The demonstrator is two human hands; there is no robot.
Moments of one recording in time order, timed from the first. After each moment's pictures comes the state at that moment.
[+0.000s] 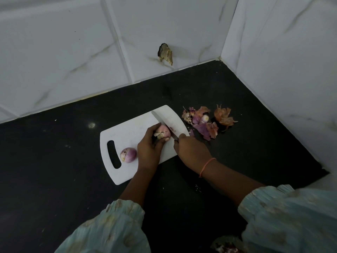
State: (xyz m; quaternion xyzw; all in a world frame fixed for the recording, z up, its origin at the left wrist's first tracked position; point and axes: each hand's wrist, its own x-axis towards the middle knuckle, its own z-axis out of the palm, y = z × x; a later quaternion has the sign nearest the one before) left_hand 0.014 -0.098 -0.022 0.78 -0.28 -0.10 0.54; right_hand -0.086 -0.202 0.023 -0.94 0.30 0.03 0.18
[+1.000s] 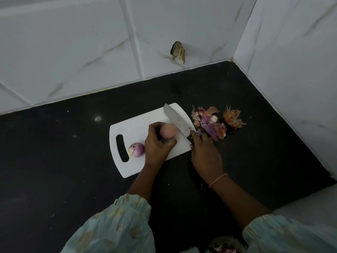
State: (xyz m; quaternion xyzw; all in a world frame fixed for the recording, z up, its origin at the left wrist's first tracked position) left_hand 0.012 -0.096 -0.022 0.76 -0.25 -0.10 0.60; right_hand -0.114 -0.201 -0.005 -0.92 0.34 -0.06 0.17
